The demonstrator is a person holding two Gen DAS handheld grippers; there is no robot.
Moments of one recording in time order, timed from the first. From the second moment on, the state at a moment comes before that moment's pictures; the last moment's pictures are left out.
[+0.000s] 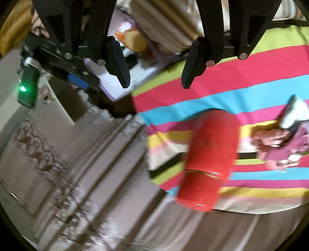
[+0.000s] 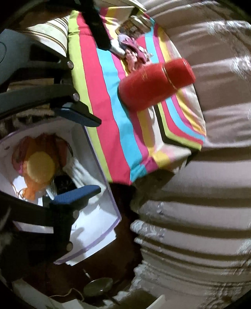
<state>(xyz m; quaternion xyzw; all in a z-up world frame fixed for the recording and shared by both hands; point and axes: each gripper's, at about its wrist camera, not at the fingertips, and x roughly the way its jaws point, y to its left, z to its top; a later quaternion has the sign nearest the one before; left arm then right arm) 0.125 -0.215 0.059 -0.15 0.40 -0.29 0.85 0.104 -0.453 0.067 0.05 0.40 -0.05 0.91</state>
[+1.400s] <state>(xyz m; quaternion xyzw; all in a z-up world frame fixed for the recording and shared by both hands) 0.241 0.084 -0.038 -0.39 0.39 0.07 0.83 0.239 -0.191 0.054 -0.10 0.41 0.20 0.88</state>
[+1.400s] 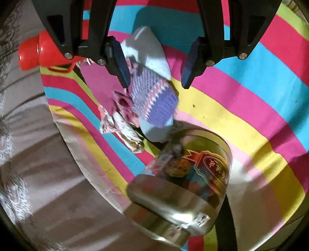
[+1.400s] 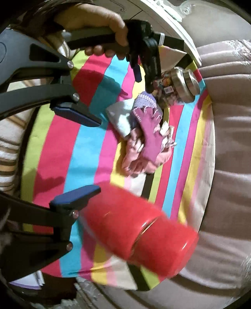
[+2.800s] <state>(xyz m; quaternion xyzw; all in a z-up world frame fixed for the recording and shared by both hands) 0.279 0.083 -0.070 -0.35 0.38 0.05 0.85 0.347 -0.126 0.021 -0.06 0.39 0.17 0.90</state>
